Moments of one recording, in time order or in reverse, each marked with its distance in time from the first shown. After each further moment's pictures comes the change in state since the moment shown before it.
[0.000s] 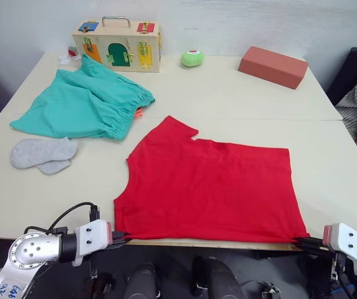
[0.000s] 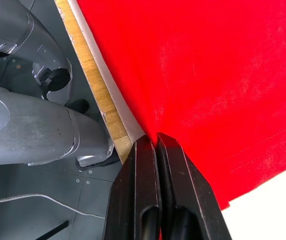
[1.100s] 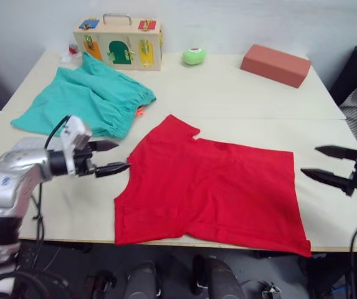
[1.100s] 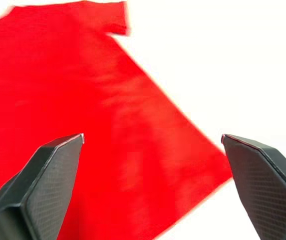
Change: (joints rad) left arm -1.008 -0.052 -0.142 0.650 -0.184 0.521 -0.010; right arm -0.863 -0.069 0.106 0.425 0.105 0.452 0.008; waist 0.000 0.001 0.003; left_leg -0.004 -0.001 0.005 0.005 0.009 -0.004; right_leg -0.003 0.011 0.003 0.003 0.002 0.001
